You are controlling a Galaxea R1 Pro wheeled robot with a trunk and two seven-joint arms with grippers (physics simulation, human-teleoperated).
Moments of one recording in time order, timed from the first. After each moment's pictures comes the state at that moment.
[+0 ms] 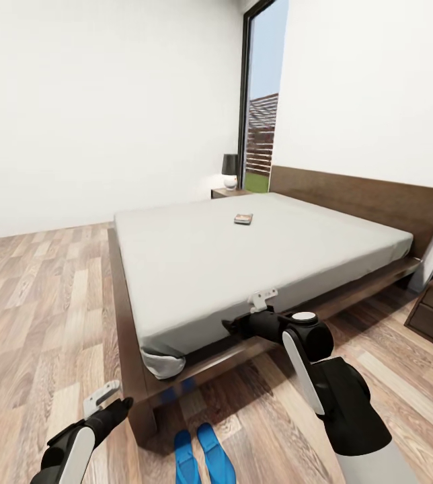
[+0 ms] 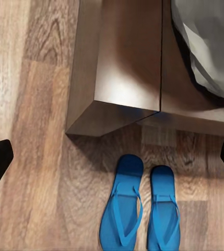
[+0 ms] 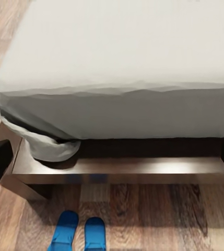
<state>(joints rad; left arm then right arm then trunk) -0.17 -0.07 0.22 -1.30 0.50 0.60 0.30 -0.56 0.04 0.28 -1.61 -0.03 1.04 0.24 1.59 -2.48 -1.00</state>
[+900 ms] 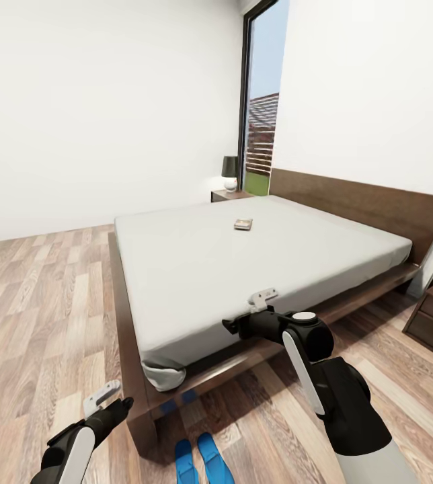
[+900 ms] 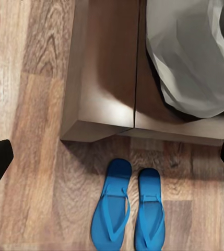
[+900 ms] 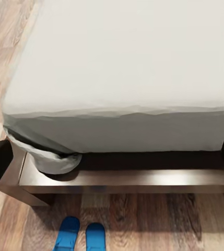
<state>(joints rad) -0.17 -0.07 0.22 -1.30 0.49 0.60 0.29 -0.56 0.04 0.28 -1.61 -0.03 1.04 0.24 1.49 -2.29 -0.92</state>
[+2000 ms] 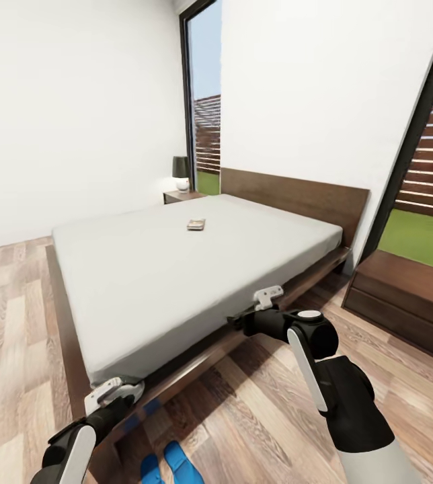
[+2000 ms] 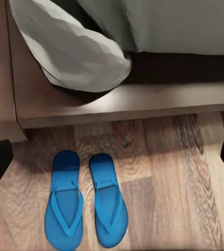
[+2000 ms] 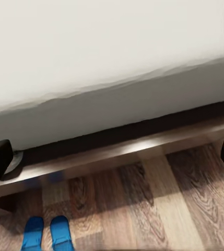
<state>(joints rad) -0.17 -0.07 0.21 -1.31 0.49 0.60 0.29 -0.56 0.04 0.24 -1.61 -0.03 1.04 0.24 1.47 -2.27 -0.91</state>
